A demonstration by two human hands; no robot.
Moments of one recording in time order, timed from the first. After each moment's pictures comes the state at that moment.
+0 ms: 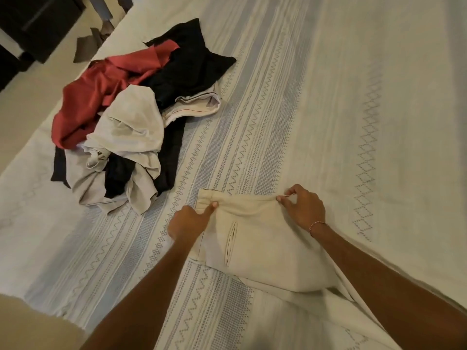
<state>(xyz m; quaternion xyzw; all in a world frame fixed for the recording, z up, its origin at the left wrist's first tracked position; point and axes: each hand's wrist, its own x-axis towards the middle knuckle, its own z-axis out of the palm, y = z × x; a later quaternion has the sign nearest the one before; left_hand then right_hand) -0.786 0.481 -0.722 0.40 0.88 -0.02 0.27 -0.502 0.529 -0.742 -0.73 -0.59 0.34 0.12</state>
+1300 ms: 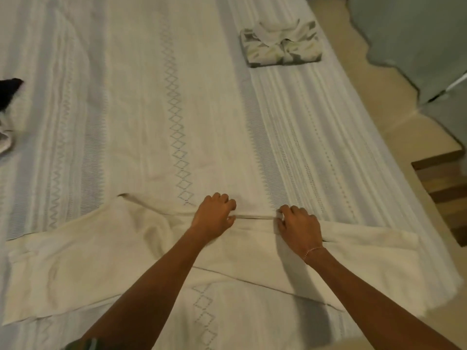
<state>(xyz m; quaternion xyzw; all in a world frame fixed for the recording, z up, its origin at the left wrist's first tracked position) -0.356 0.436 -0.745 0.93 0.33 -0.09 0.15 -0.147 0.288 -0.747 -0.82 -0.57 0.09 -0.01</state>
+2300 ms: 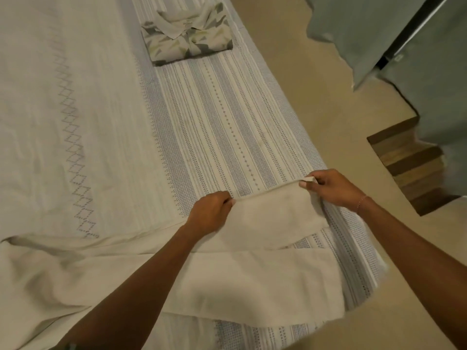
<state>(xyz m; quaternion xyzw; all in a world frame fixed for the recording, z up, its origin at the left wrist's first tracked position) -0.130 0.380 -0.769 0.88 0.33 0.02 0.33 0.186 0.229 -0.719 -0.79 -0.38 0.43 0.24</state>
